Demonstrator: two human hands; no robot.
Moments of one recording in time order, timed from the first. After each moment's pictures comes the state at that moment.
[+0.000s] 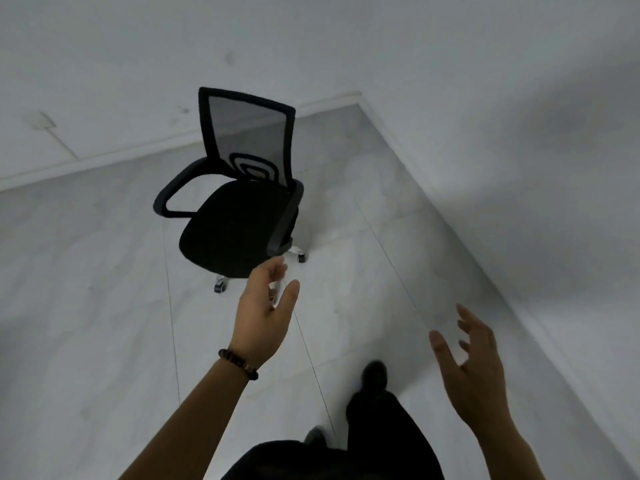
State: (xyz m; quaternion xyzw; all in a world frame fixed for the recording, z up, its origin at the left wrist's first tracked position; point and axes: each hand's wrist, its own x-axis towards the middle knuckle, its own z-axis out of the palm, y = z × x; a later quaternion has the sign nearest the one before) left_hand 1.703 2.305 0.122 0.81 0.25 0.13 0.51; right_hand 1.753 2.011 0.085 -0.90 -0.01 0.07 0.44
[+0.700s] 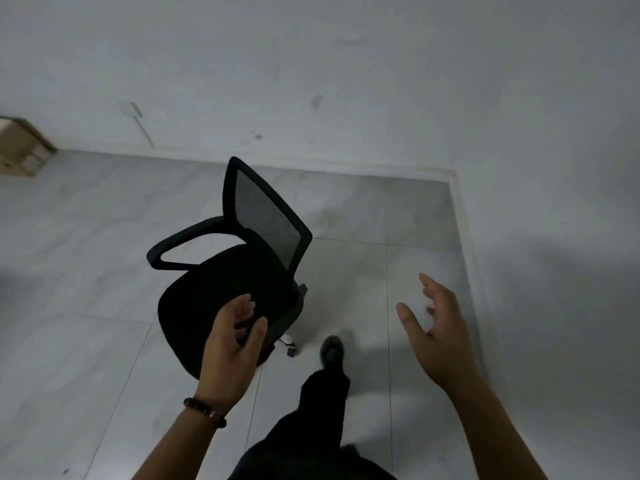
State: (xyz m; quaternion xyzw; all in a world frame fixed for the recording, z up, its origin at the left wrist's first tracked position) left_hand 2.119 2.425 0.101 0.72 0.47 0.24 0.45; right_hand 2.367 2.253 0.097 -0.84 -0.32 0.16 0.42
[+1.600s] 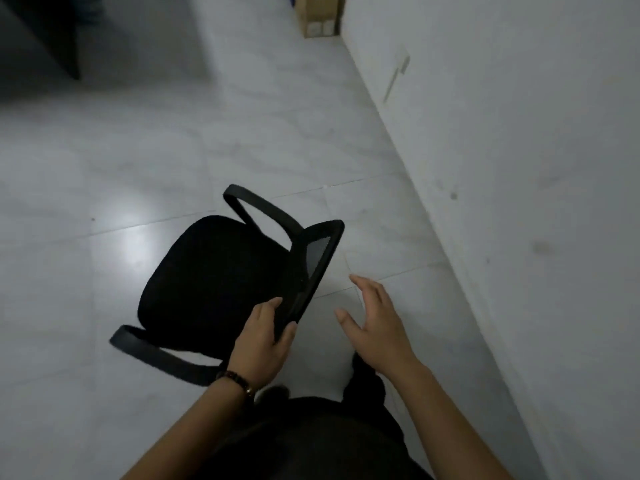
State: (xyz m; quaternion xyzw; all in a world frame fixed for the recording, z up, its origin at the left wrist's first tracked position) left_hand 2.411 2.691 0.018 0.39 0.81 0.26 0.35; right_hand 2.586 2.809 0.043 -0.48 -0.79 0.39 0.08
